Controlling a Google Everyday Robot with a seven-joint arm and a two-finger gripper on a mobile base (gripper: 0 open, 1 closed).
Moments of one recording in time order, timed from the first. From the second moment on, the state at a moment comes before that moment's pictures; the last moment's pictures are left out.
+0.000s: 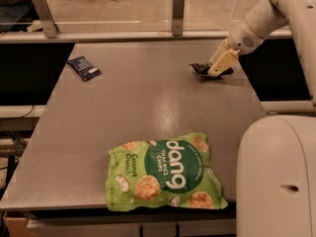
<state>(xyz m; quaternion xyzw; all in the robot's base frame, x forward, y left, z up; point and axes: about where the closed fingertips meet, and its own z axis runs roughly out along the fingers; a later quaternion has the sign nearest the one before) 0.707 -0.194 0.852 -0.59 0.76 0.15 0.23</state>
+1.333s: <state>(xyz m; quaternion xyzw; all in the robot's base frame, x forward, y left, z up) 0.592 -0.200 0.926 -0.68 0.68 0.08 0.26</state>
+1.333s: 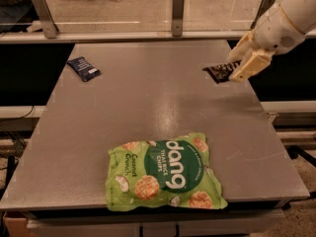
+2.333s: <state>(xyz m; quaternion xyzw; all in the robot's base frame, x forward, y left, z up) 0.512 -0.179 0.855 -0.73 0.65 0.11 0.20</state>
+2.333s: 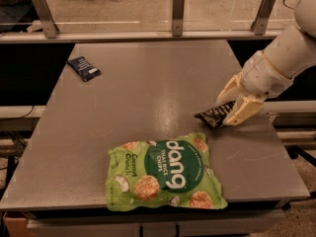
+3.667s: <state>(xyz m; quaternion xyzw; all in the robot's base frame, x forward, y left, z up) 0.467 -0.136 0.842 -0.76 0.61 0.16 0.18</state>
